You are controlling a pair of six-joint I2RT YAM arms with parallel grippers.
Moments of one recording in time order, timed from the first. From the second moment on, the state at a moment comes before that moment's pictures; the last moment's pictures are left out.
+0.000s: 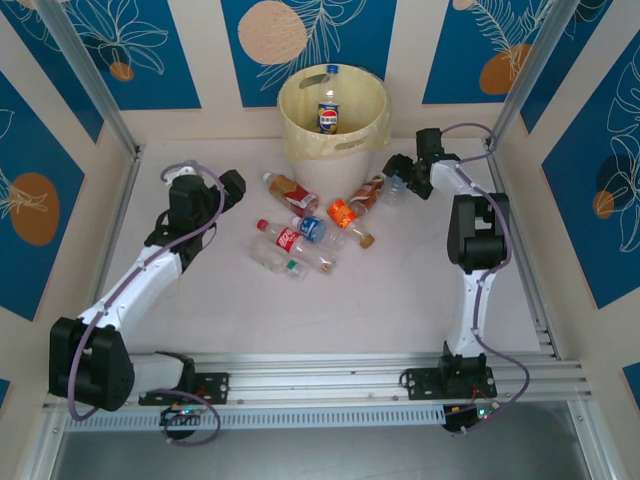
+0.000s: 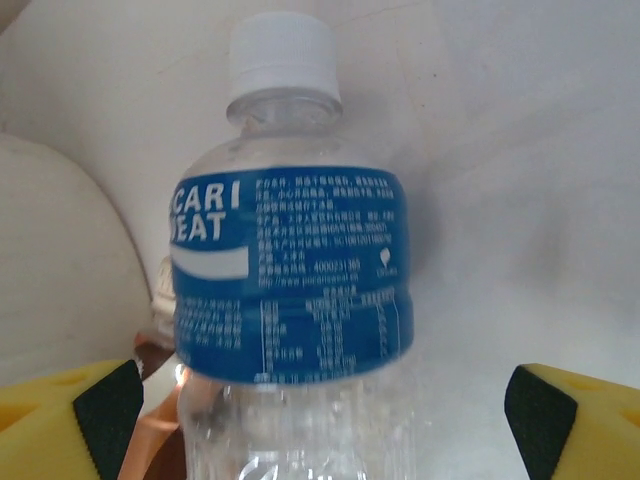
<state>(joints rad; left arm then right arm) -0.24 1.26 0.90 -0.05 -0.11 -0.71 0.05 2.22 1.76 -0.53 -0.13 0.58</state>
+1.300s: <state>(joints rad) -0.20 1.14 0.78 -0.01 -0.13 -0.76 0.06 1.95 1.28 -0.23 -0.04 0.55</state>
